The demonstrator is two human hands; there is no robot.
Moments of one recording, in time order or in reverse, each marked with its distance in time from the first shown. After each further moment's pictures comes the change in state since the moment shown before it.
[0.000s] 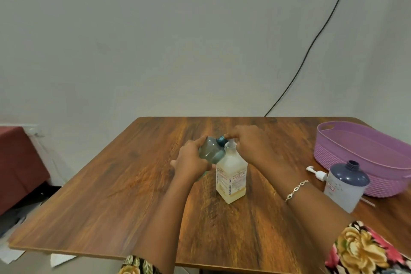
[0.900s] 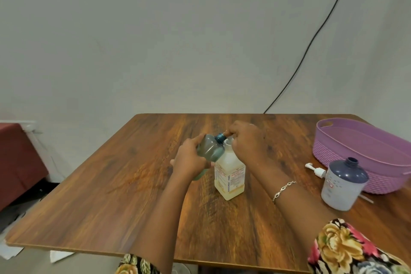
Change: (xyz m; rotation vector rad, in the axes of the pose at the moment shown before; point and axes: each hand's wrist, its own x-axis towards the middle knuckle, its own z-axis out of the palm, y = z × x) left_hand 0.003 -0.003 0.002 -0.015 -0.001 -0.009; right_hand -0.002 -0.002 0.021 0.180 0.245 0.059
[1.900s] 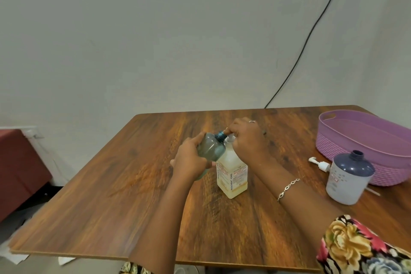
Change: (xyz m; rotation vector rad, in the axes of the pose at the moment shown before) left_hand -0.005 0.000 0.000 0.007 -0.003 0.015; right_hand -0.004 0.005 0.002 0.021 0.005 -0.081
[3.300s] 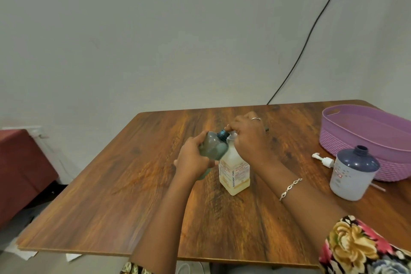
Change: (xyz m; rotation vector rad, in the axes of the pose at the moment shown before) left_hand -0.004 0.004 0.000 -0.039 -0.016 0.002; right_hand -0.002 0.000 0.004 -0.055 0.084 -0.014
